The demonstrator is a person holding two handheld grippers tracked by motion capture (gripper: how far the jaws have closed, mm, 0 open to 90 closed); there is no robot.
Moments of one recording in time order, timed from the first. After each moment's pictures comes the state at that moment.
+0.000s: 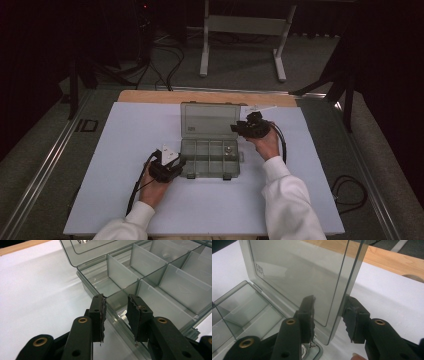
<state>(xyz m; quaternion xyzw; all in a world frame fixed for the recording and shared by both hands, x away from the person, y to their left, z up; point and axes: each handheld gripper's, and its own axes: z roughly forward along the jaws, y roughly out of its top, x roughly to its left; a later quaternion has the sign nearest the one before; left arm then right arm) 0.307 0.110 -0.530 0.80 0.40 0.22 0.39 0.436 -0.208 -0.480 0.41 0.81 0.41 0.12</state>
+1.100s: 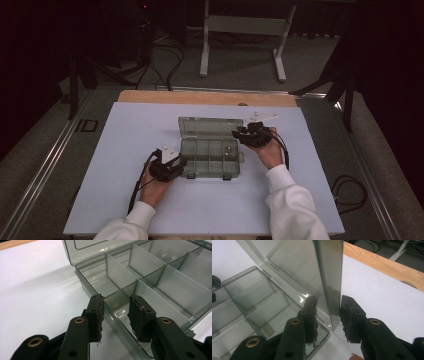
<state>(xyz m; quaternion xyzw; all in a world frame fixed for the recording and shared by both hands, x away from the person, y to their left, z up) 0.309 0.109 -0.528 0.80 0.41 0.20 0.40 0.404 -0.207 -0.480 0.36 0.82 0.40 0.17</state>
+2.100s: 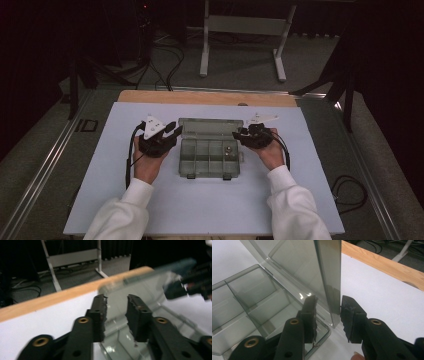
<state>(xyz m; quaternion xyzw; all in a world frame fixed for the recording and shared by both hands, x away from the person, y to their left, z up) 0.336 0.127 -0.429 0.72 0.41 0.26 0.50 0.403 -0.211 -0.482 0.35 0.82 0.41 0.16</state>
